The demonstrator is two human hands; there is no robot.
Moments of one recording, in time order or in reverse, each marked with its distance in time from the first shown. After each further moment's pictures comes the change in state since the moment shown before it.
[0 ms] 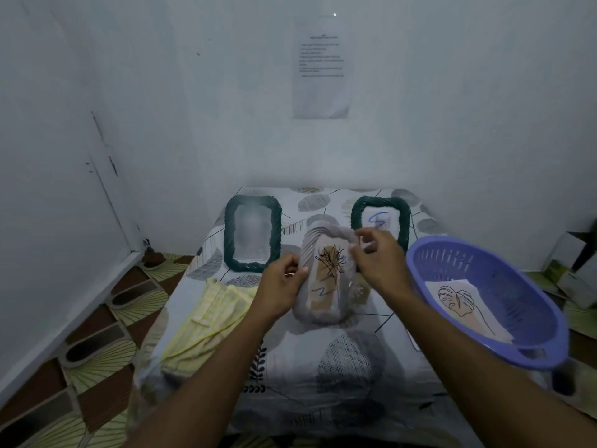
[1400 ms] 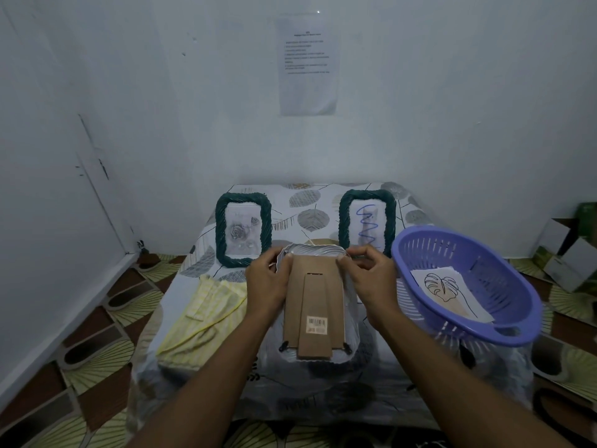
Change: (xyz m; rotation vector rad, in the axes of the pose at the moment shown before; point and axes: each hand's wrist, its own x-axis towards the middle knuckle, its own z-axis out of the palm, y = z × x) left_hand -0.015 0.018 0.013 0.055 0.368 0.085; right_hand -0.048 0.017 0.002 0.393 0.115 0.126
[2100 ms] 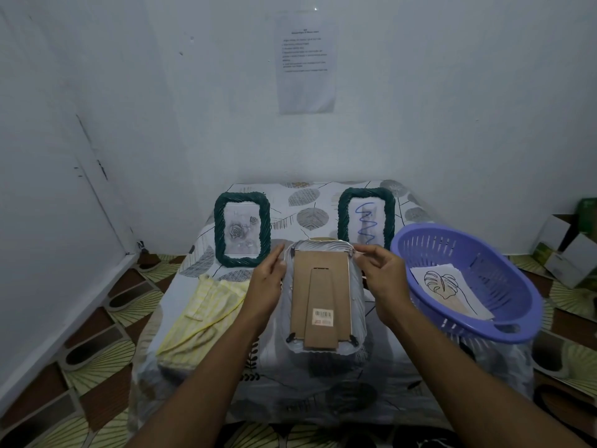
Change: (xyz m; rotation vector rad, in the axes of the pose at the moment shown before) left_hand -0.001 -0.015 -0.006 -0.219 -0.297 -0.303; right_hand 0.011 0.008 -0.016 0.134 -0.043 0.133
